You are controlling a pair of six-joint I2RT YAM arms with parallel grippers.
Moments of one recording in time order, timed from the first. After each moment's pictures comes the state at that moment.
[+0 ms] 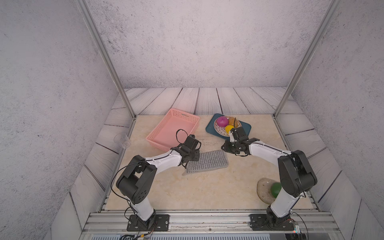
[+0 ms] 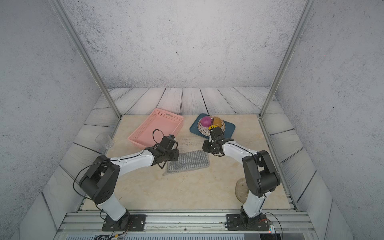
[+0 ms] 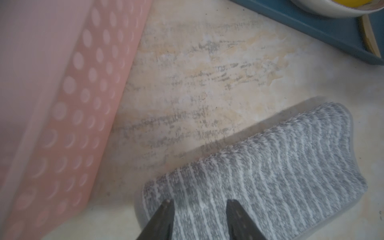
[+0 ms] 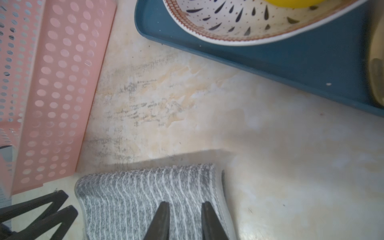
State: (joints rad) left arm -0.64 1.70 0.99 -0.23 -0.10 -0.43; right arm 0.42 1.75 1.11 -0.31 -0.21 0.55
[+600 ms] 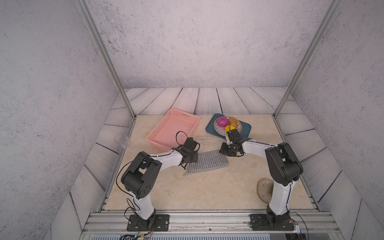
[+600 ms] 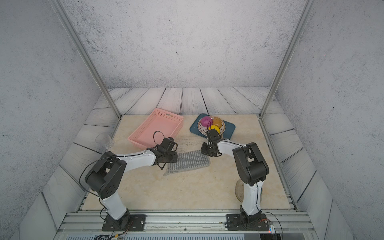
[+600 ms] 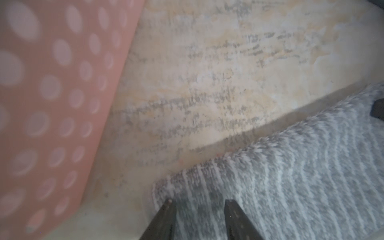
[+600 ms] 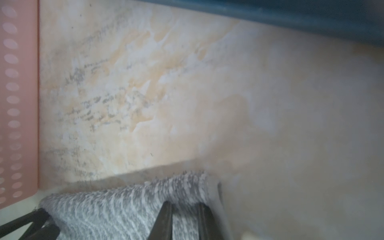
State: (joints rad) left arm -0.61 1.78 0.98 -0.21 -0.08 -0.43; right arm 0.40 1.92 1.17 -0.31 -0.20 0.60
